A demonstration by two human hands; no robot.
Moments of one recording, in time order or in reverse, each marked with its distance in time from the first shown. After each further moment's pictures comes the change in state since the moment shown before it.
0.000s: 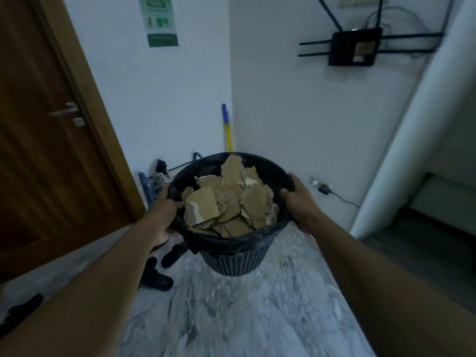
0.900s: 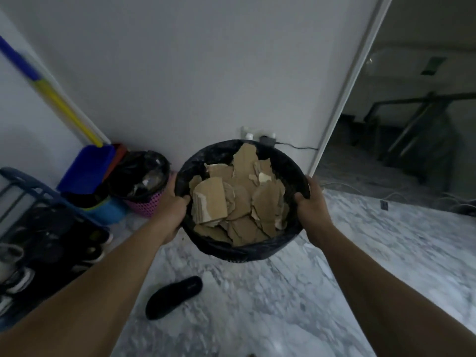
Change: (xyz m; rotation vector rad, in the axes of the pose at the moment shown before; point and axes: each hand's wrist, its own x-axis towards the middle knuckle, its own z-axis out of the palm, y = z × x) left_hand 0.492 -0.161 0.373 0.364 -0.669 -0.019; right_hand 0.344 0.250 -0.088 0.001 0.788 0.344
